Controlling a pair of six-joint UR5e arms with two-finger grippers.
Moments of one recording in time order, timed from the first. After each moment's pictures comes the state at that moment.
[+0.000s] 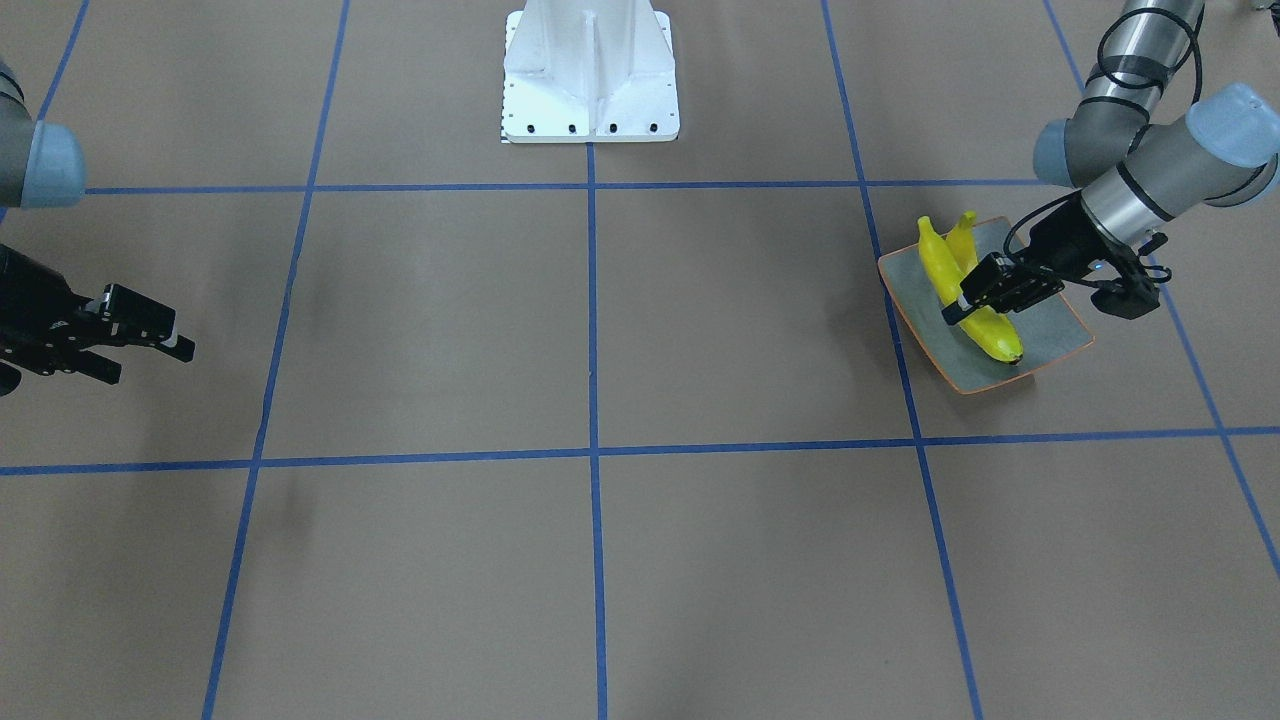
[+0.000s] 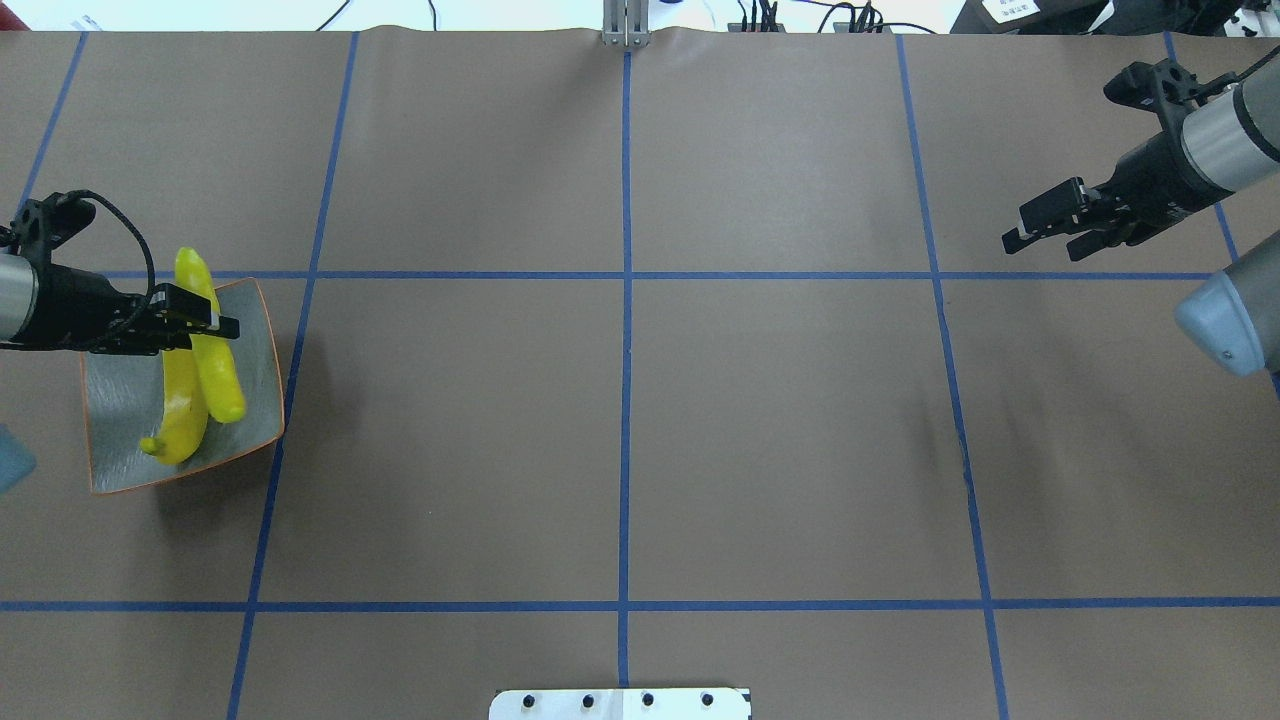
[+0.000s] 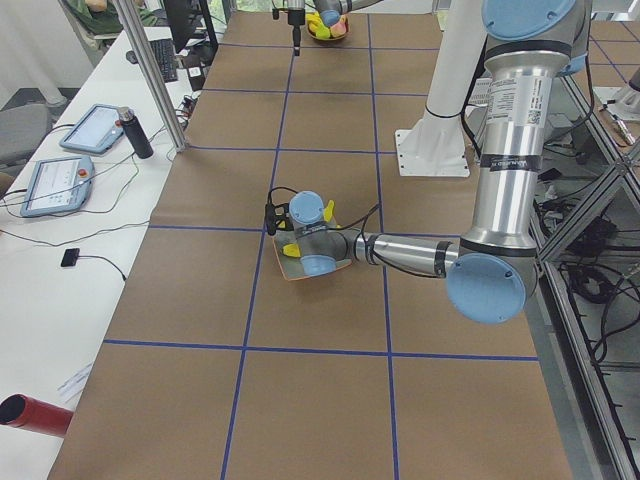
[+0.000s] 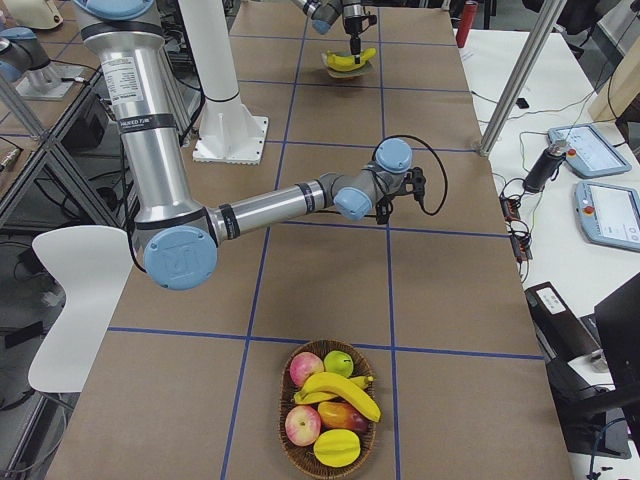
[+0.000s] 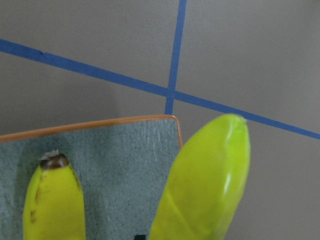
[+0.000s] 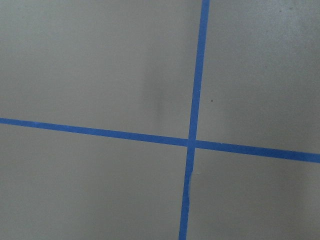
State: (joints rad) left arm -0.93 -1.63 -1.51 -2.80 -2.27 -1.41; right arm 1.12 -1.37 1.64 -1.10 2.48 0.77
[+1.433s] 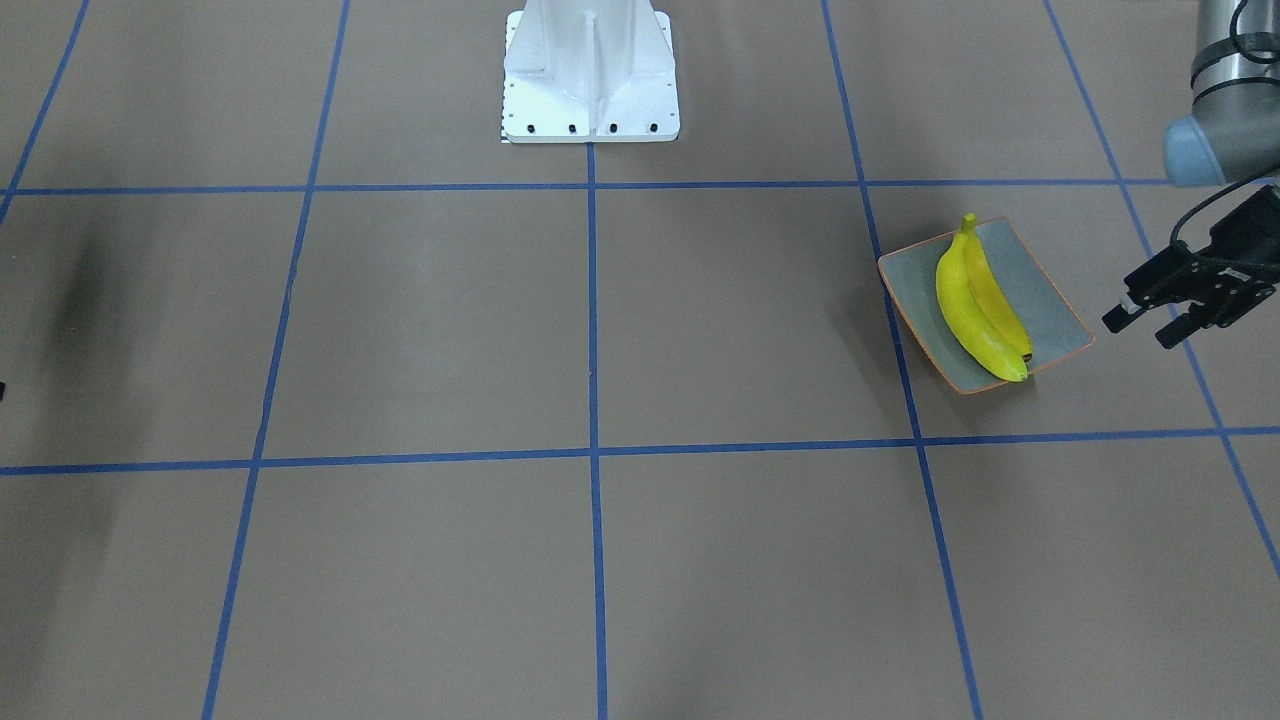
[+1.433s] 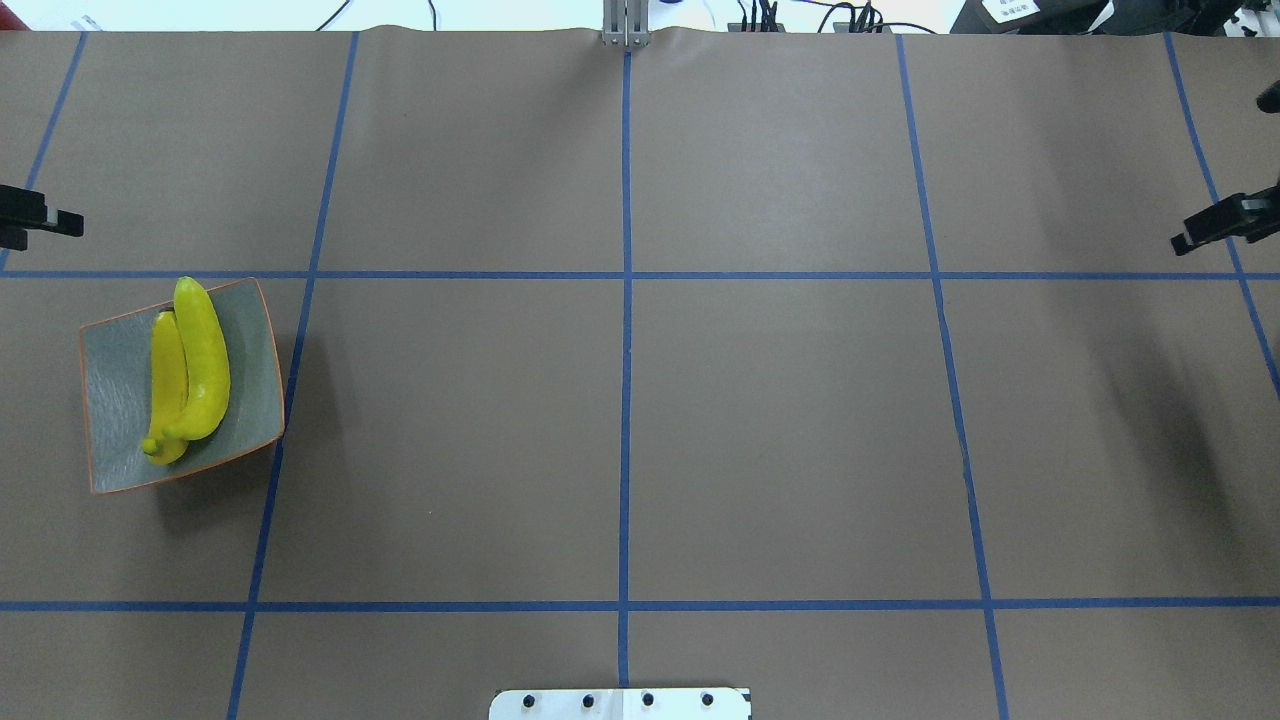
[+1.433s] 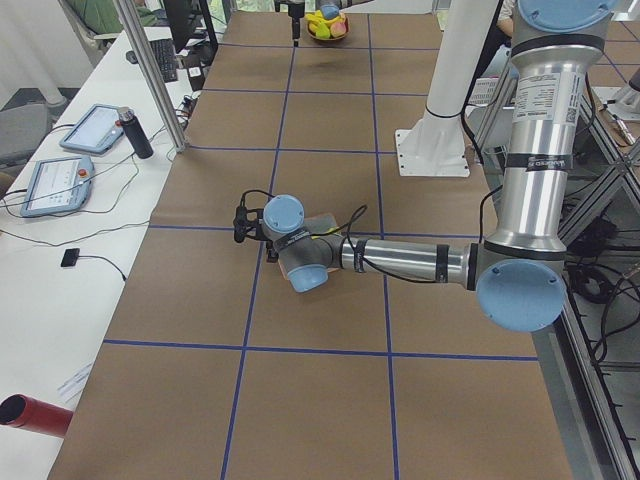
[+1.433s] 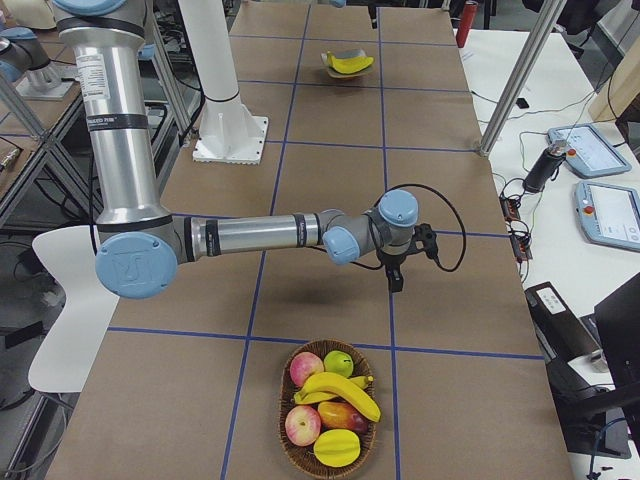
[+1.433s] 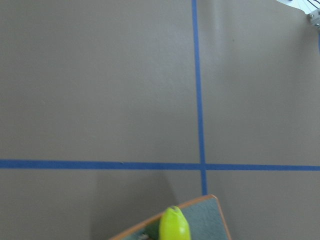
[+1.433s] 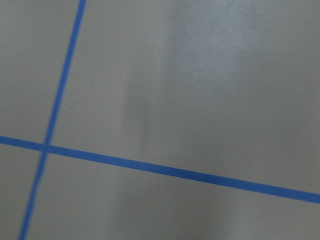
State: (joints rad) left arm -1.26 -1.63 -1.52 -2.54 -2.43 -0.92; right arm 1.32 -1.46 1.53 -1.29 2.30 0.21
